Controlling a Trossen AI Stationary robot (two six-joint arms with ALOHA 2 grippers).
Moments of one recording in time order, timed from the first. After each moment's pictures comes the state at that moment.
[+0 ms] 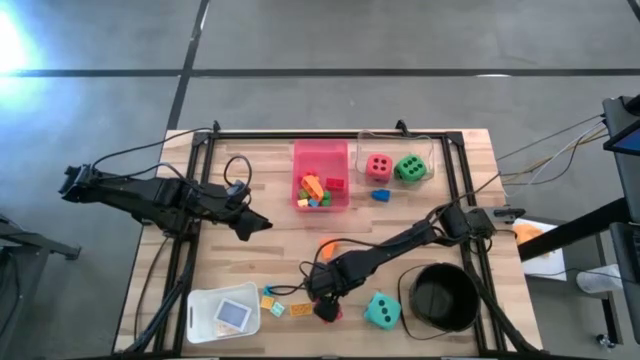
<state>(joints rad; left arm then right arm) -0.17 0.88 0.78 -0.48 -0.09 -1.05 0.38 2.26 1.75 -0.81 -0.10 0.91</state>
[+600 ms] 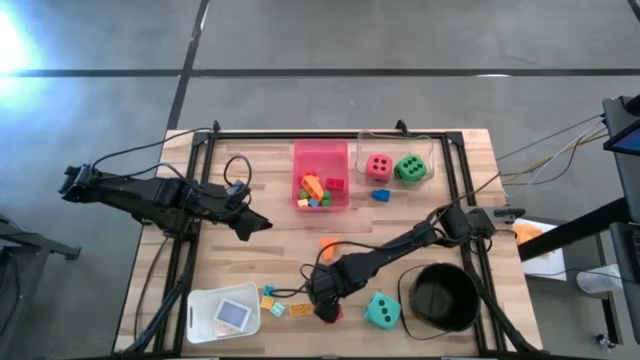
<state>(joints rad) -0.17 0.88 0.78 -0.48 -0.09 -1.05 0.38 2.26 1.75 -0.81 -0.03 0.91</state>
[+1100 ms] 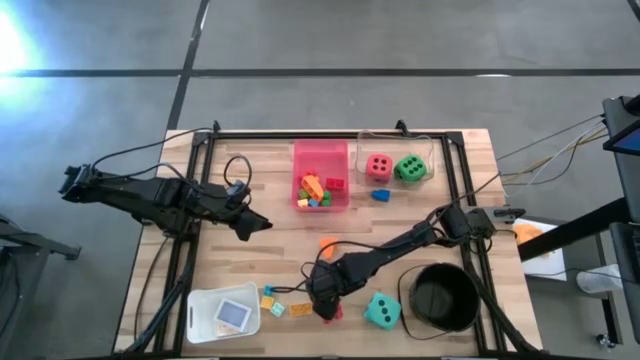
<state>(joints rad) -0.17 0.88 0.78 -0.48 -0.09 -1.05 0.38 2.26 1.75 -0.82 0.00 0.99</state>
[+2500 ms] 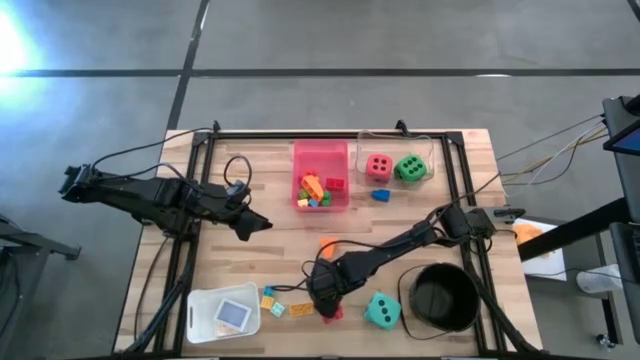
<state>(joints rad) -0.17 0.88 0.78 -0.48 -0.09 -1.05 0.38 2.26 1.75 -0.86 0.00 1.00</state>
